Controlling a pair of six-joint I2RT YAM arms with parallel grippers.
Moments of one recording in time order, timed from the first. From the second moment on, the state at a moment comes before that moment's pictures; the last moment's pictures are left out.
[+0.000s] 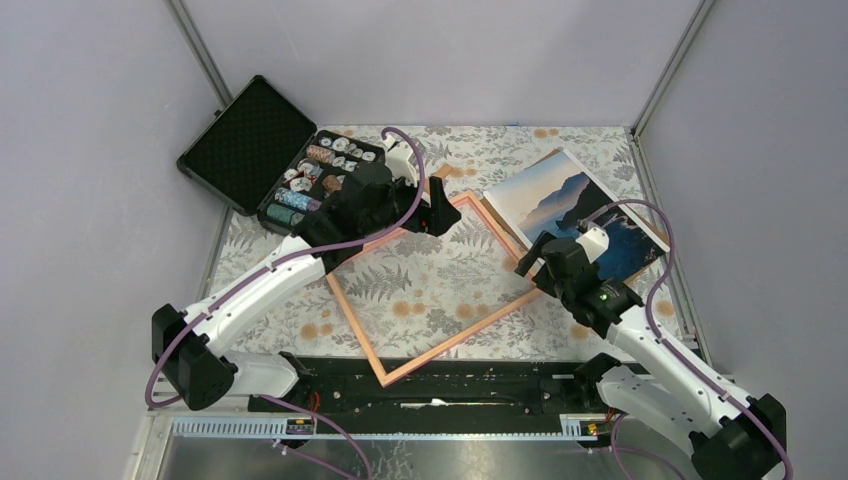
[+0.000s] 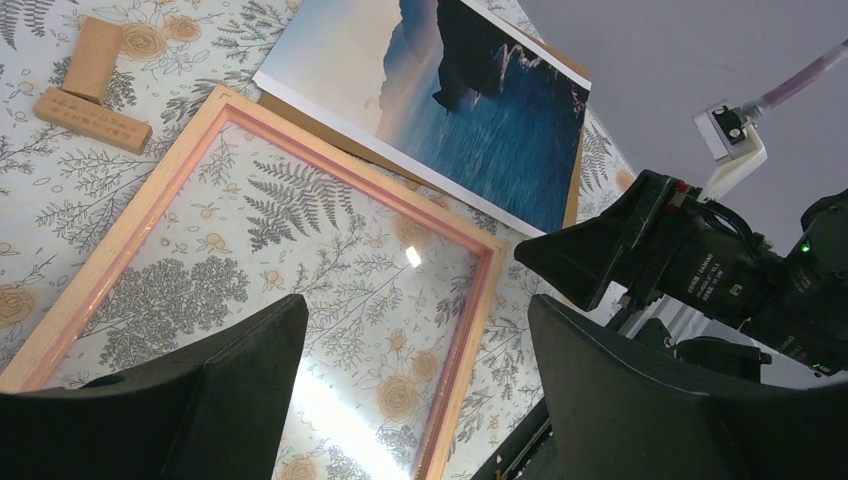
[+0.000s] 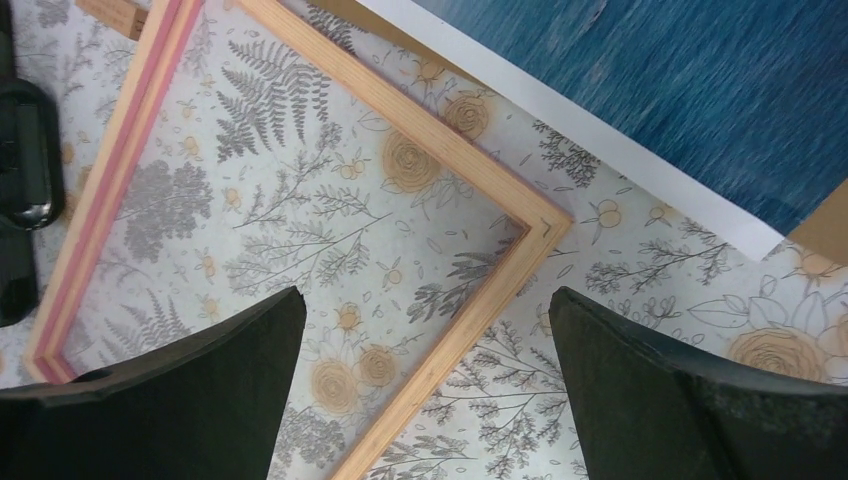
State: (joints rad) left arm -0.74 1.30 1.21 -0.27 0.13 -0.44; right arm 0.56 0.84 0.62 -0.59 0.41 0.95
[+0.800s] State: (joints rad) left arm -0.75 1.27 1.20 -0.27 0.14 -0.44; right arm -0.25 0.77 0.38 -0.43 -0.03 0.88
